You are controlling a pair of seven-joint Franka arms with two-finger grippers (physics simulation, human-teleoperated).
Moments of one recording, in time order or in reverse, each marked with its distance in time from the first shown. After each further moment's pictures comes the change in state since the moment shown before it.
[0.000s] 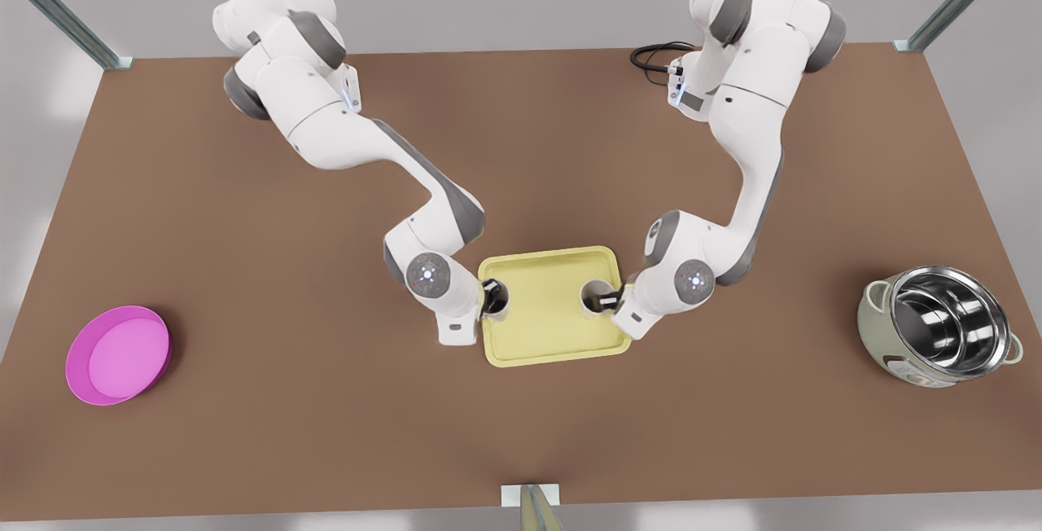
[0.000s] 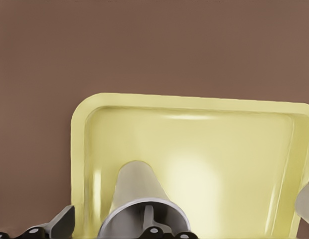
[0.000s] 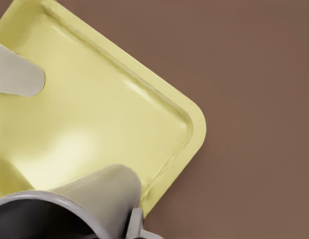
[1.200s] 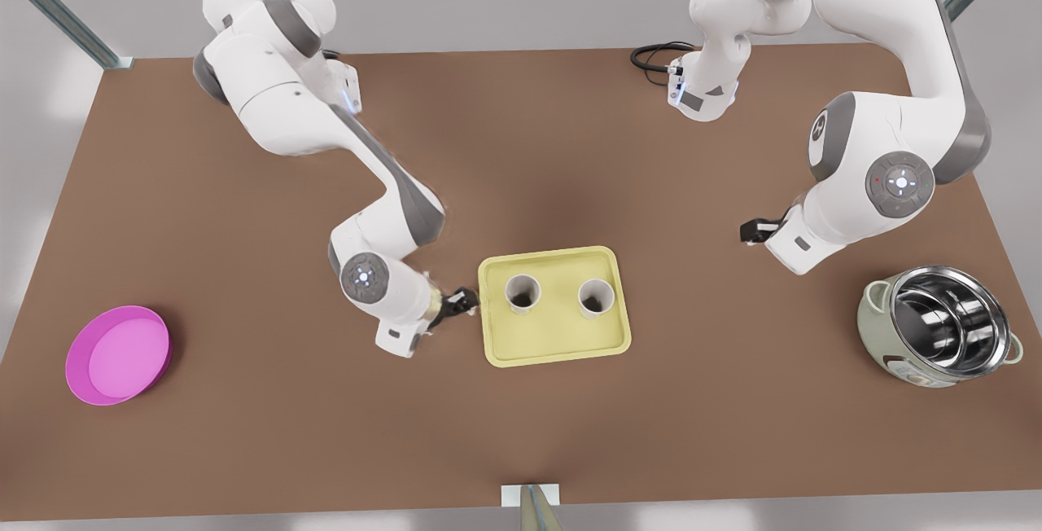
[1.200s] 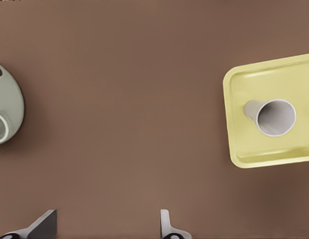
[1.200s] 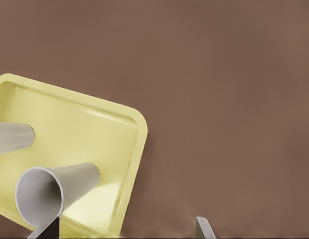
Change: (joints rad) left arm 0.130 -0.383 0.129 0.169 0.246 -0.687 0.346; right arm -0.234 -0.131 0.034 -0.018 0.042 -0.155 0.277
